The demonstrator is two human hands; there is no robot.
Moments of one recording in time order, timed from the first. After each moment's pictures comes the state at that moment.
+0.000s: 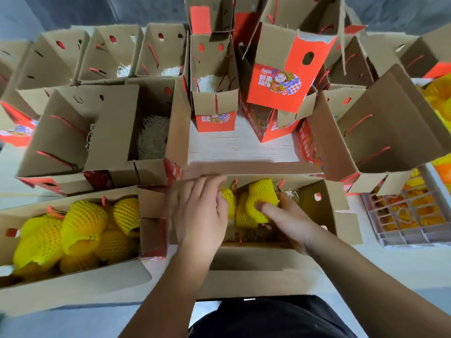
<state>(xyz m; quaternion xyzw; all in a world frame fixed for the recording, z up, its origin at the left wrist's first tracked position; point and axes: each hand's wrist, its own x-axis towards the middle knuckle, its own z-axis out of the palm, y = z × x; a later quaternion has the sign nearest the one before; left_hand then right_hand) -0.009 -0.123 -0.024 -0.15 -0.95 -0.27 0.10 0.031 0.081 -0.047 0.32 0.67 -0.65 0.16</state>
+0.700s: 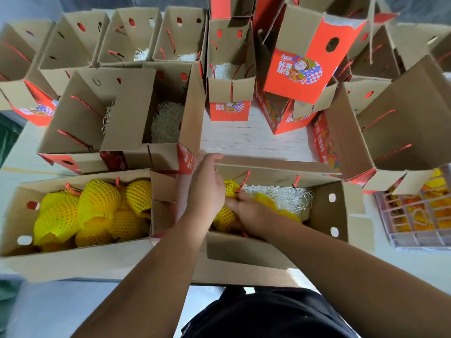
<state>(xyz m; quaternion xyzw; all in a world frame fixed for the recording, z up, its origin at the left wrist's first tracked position) -0.042 -0.121 -0.037 -0.05 -0.92 -0.39 0.01 -0.001 0.017 -0.082 -0.07 0.91 -0.27 0.31</state>
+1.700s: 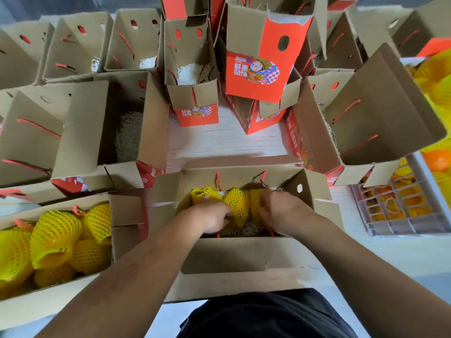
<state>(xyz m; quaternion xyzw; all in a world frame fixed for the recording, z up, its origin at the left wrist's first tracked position) -0.065 -0.061 -0.083 -0.32 -0.84 0.00 -0.43 0.015 0.123 -0.035 0.11 0.93 -0.17 0.30</state>
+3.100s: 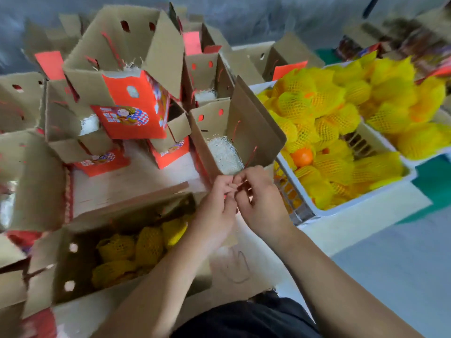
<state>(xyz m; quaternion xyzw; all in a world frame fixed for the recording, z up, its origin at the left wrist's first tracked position) 0.032 0.142 0.004 -0.27 -0.75 -0.56 -0.24 0.097 0.260 0.018 0.17 0.88 -0.39 -0.22</state>
